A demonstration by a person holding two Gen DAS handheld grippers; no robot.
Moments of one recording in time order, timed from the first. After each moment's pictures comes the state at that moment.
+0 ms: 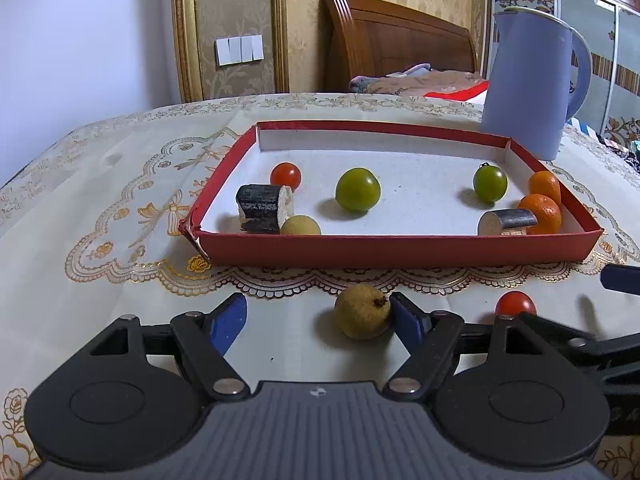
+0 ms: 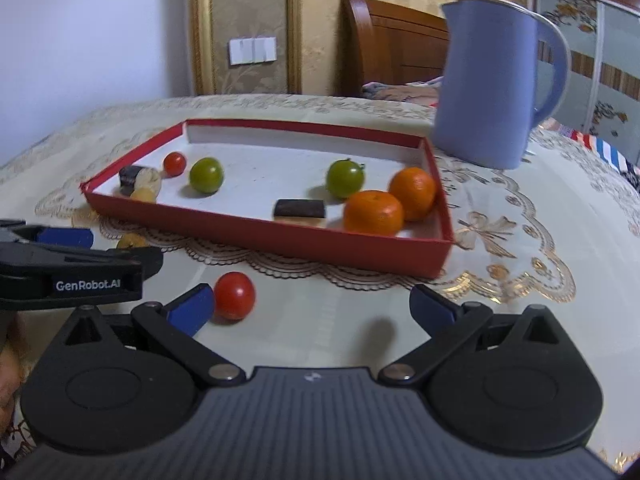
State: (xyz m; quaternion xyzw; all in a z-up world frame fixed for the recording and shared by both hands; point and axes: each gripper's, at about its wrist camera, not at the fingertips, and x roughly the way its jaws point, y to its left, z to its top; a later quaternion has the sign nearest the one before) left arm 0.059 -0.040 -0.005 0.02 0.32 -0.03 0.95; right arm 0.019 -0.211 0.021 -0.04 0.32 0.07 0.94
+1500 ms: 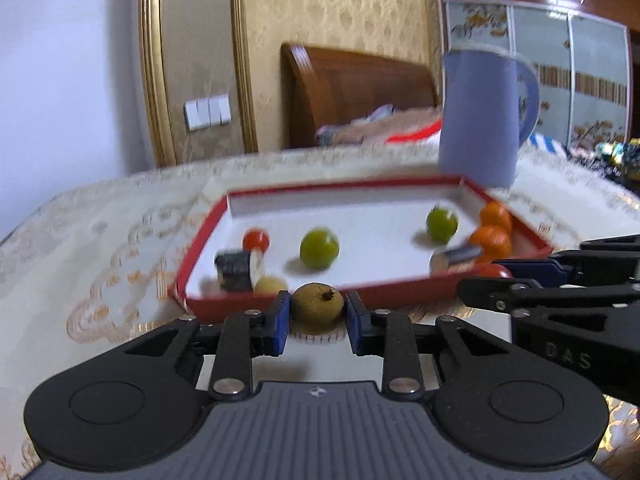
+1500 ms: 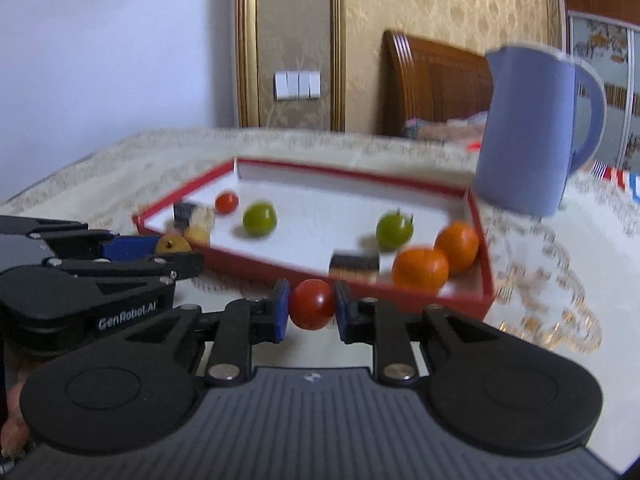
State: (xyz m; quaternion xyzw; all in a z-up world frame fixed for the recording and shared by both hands) left arm 0.032 -0.053 0.021 0.06 0.23 -0.07 0.97; right arm 0.014 -0.204 0.048 -0.04 0.26 0.13 0.96
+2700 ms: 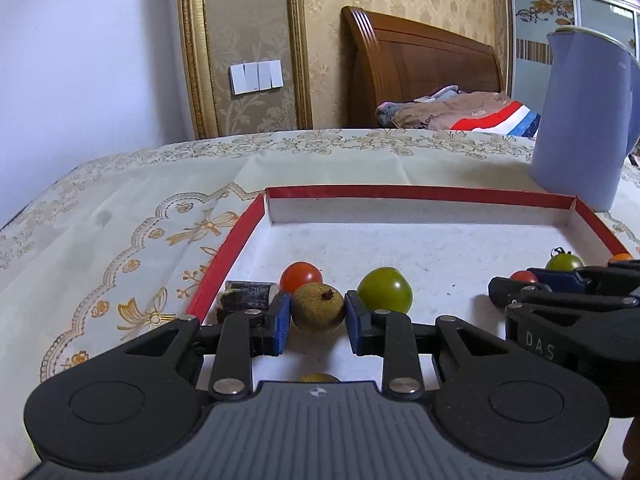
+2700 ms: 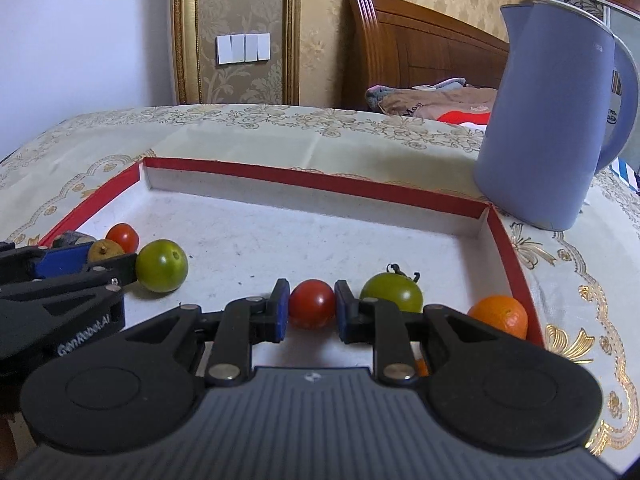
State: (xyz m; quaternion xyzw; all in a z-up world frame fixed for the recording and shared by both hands) left arm 0.152 -0.045 0.003 0.03 0.28 0.01 0.96; right arm 0.148 -0.181 0.016 -0.03 0.32 0.06 0.94
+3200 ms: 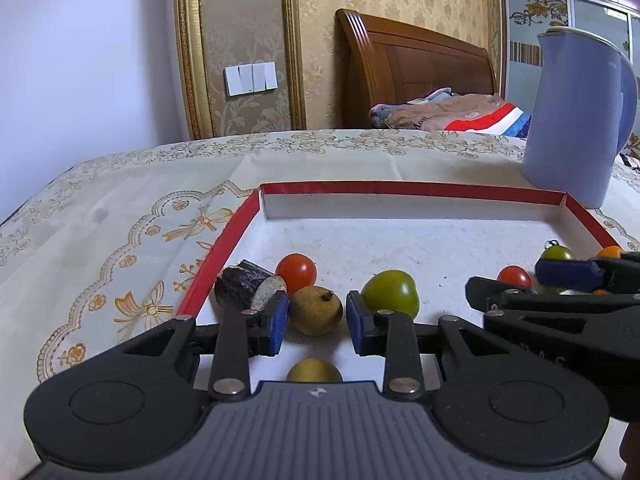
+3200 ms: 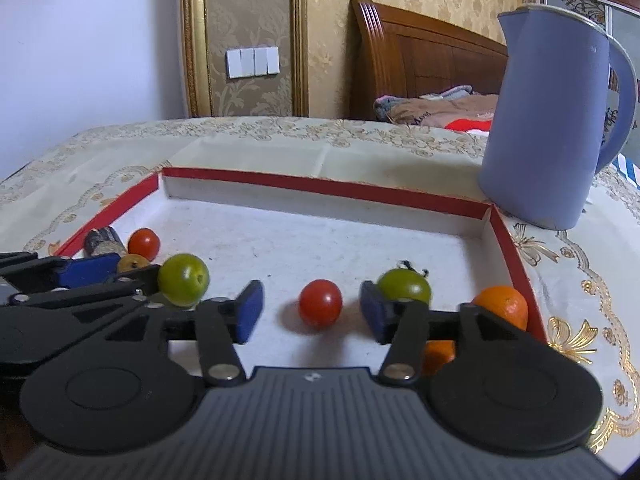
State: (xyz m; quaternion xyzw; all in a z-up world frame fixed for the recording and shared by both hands) left arm 0.143 -0.043 0.001 0.03 0.28 0.00 0.96; right arm 0.132 -0.182 0.023 -0.02 0.30 0.07 0.95
